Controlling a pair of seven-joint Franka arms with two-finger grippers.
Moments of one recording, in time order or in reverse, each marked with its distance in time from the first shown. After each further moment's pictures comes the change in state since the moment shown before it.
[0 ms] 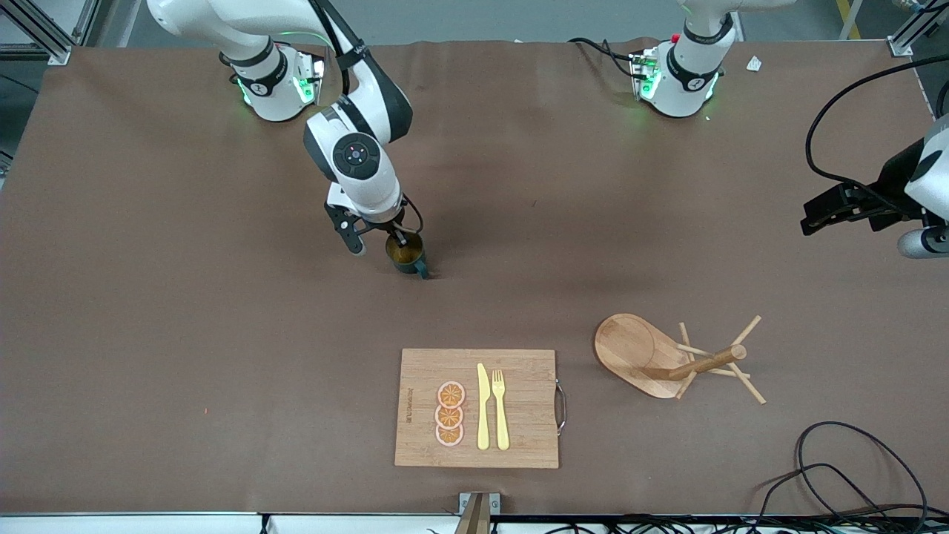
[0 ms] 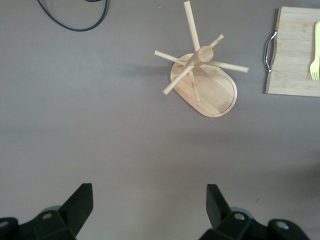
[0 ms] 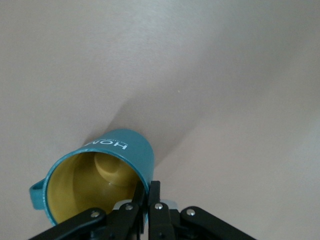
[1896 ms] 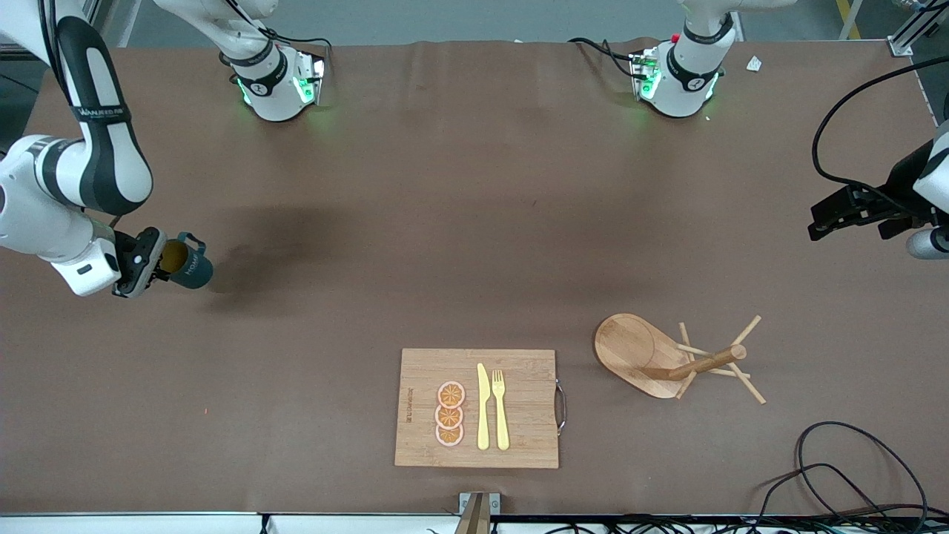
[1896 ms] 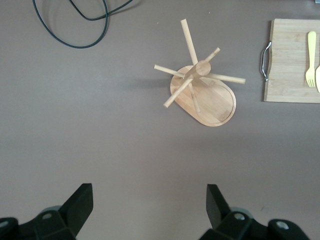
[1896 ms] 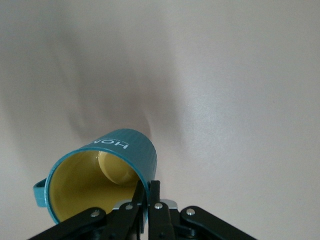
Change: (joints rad) left arm -0.007 -0.002 0.013 0.000 0.000 0.050 0.028; right arm -0.831 -0.087 -0.026 -0.019 -0.064 -0.007 -3.141
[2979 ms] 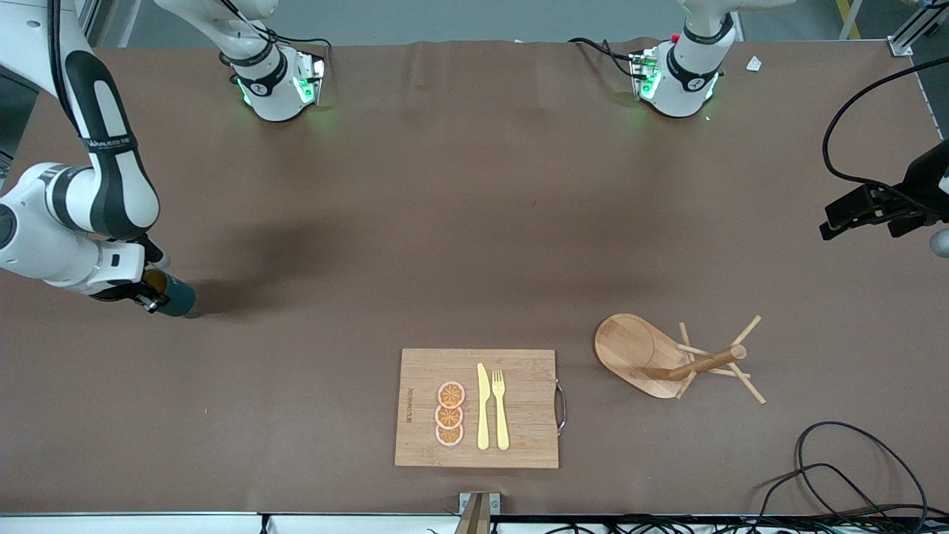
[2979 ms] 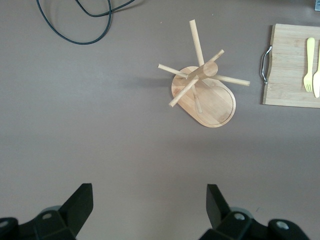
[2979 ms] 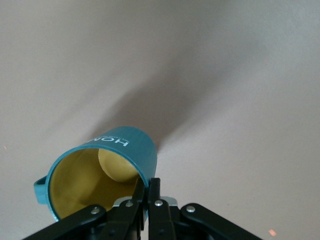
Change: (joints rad) left arm 0.027 -0.013 0.008 -0.017 -0.030 0.003 0.000; right arm 0.004 0.105 0.022 0.091 -0.004 0.061 -1.059
